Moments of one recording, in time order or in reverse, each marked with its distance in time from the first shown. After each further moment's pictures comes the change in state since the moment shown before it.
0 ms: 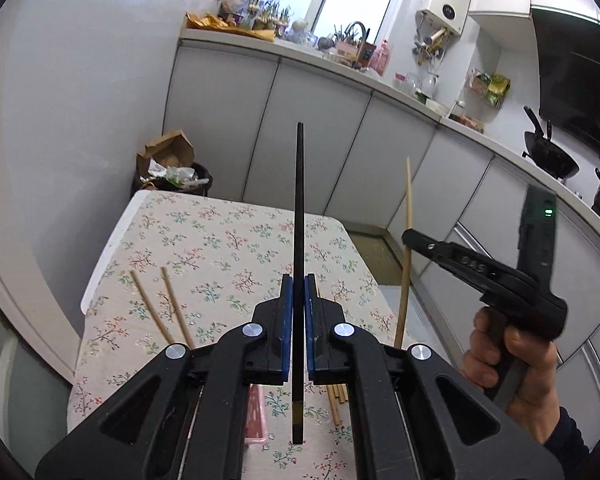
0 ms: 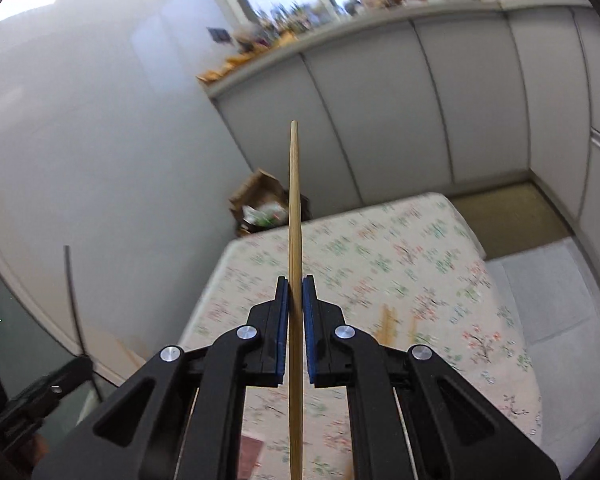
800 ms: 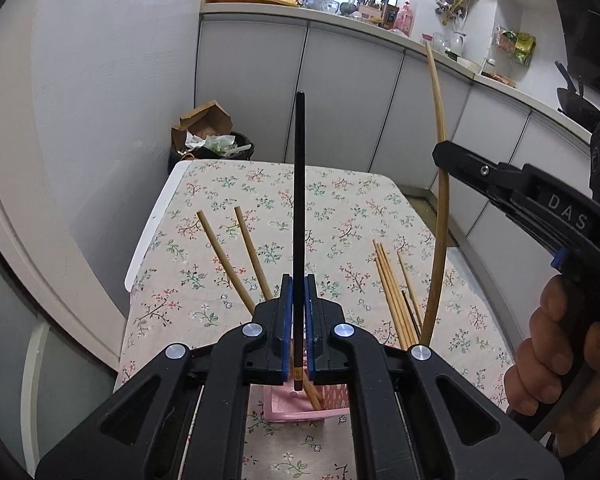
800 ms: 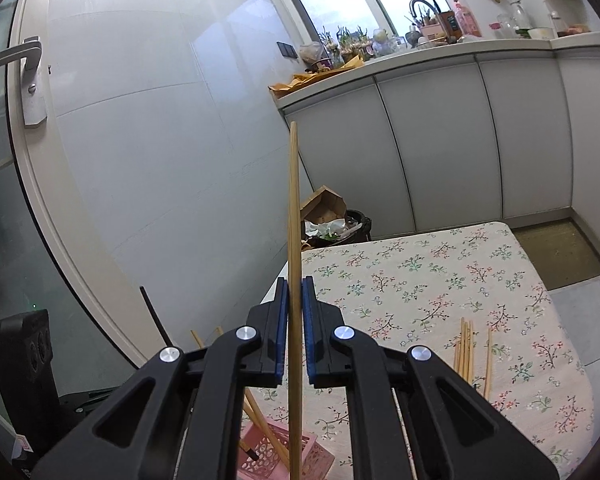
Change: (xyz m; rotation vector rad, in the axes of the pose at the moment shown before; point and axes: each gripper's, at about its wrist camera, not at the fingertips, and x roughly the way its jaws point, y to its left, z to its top) left arm 0.026 0.047 -0.035 0.070 0.136 0.140; right arm 0.020 0.075 -0.044 -0.102 -0.047 0.080
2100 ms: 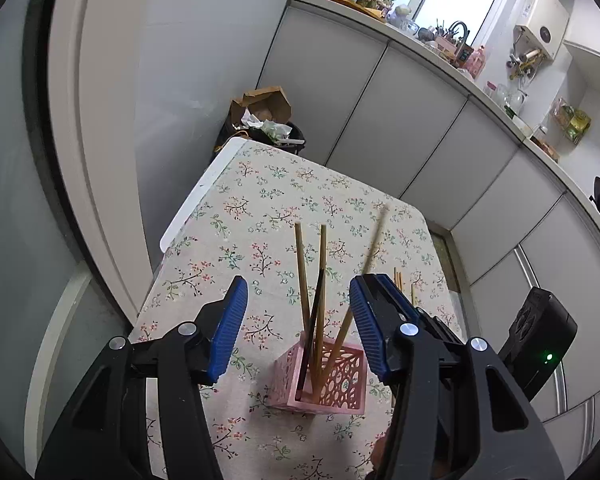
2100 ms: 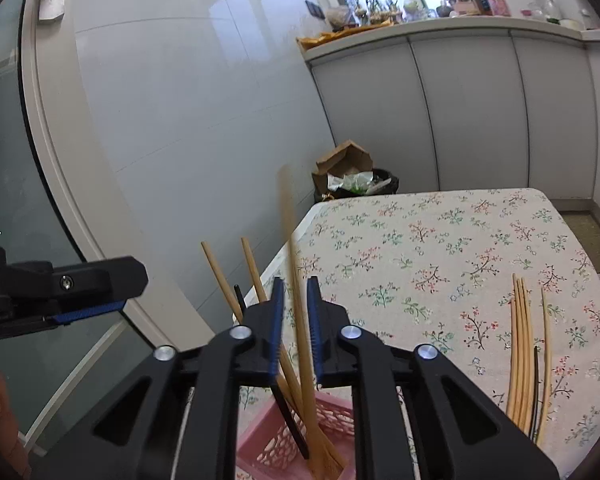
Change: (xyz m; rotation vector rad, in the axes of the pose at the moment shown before) left arm -0.041 0.050 0.017 -0.306 0.012 0.044; right arm 0.056 0.031 -0.068 -0.066 0.118 0.032
